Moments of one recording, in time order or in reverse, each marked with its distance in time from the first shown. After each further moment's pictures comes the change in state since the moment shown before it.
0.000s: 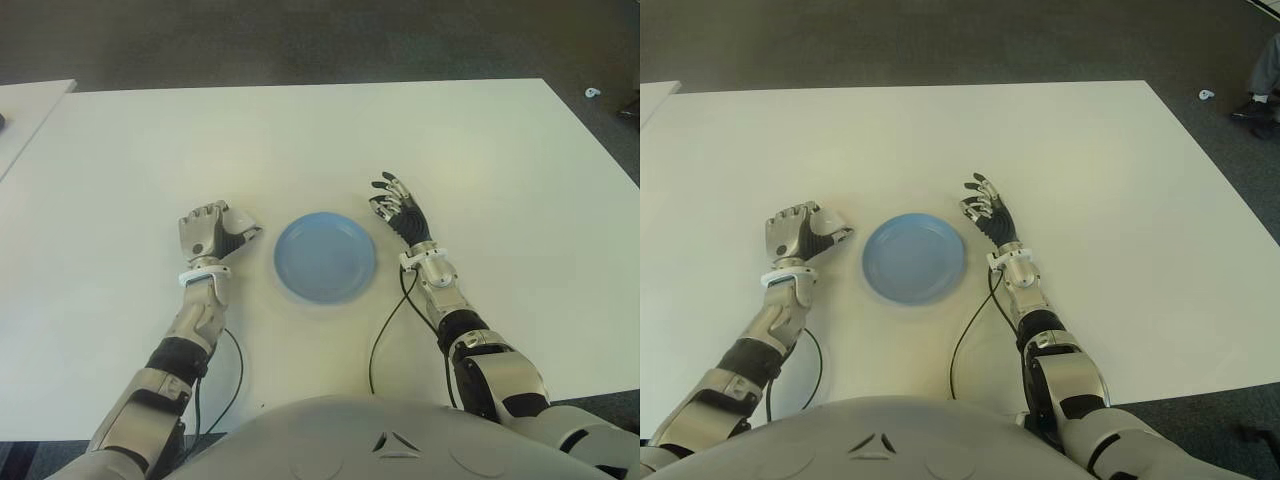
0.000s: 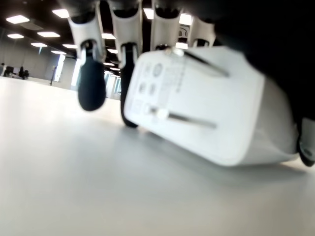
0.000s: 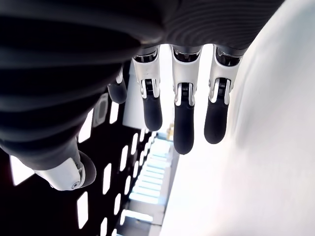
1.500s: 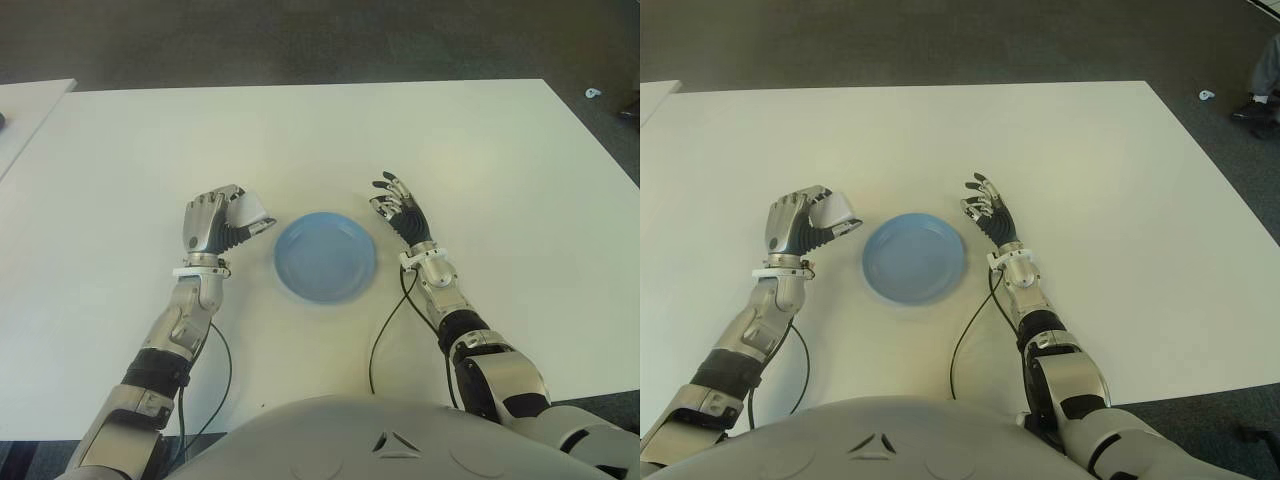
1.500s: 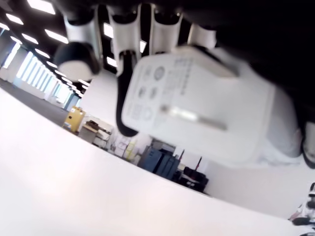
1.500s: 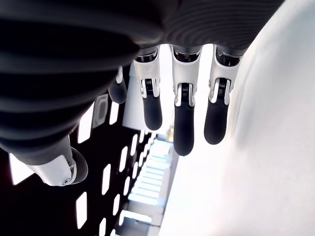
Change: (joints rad) left arm 0.090 0.041 0.084 -0.312 -0.097 -0.272 -0.094; right arm -0.001 -0.004 0.018 -0.001 -0.006 0.000 -0.018
